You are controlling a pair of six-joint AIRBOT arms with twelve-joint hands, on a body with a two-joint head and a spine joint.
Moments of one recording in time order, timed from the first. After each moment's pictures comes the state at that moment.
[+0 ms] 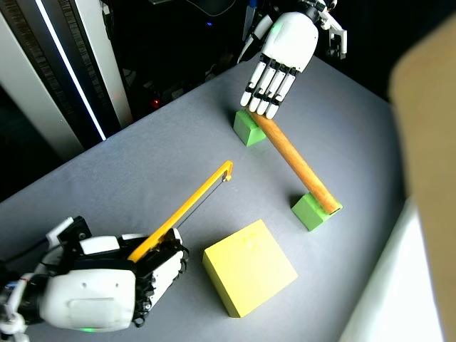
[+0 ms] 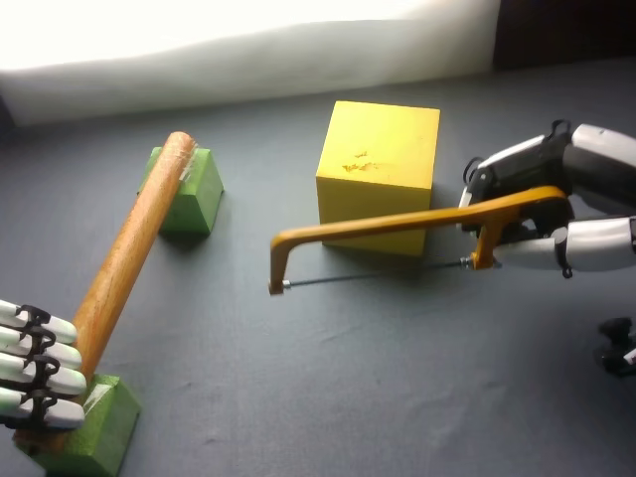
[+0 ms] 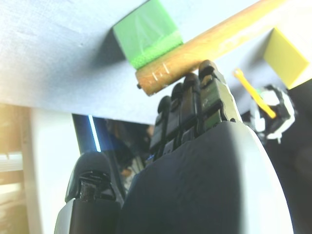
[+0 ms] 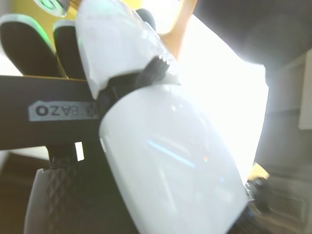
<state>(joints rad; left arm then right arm) 0.66 -0.54 1.13 1.59 -0.98 -0.14 -0.73 -1.11 1.33 -0.20 0.86 0.26</state>
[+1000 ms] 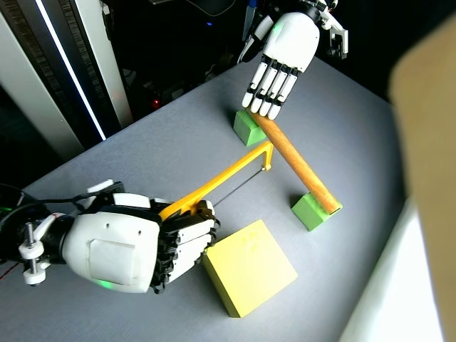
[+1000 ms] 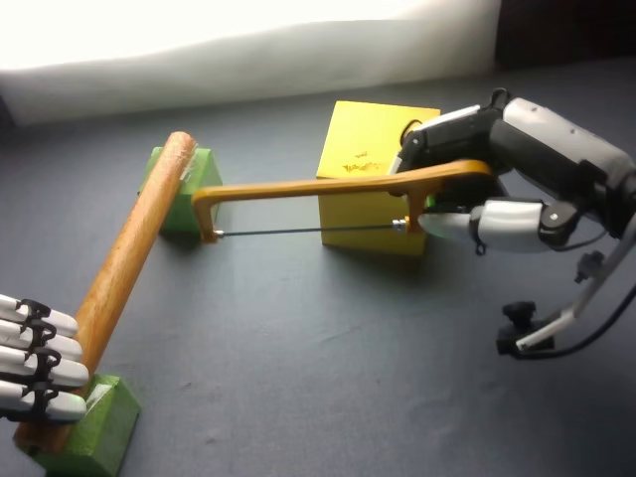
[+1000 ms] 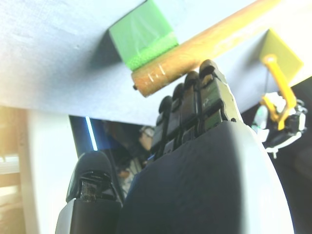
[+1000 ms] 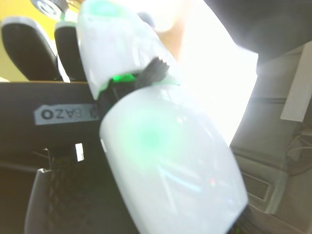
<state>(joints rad) 0.65 -0.54 1.14 1.58 -0.97 -0.14 -0.60 -1.15 1.14 0.20 0.78 -0.27</state>
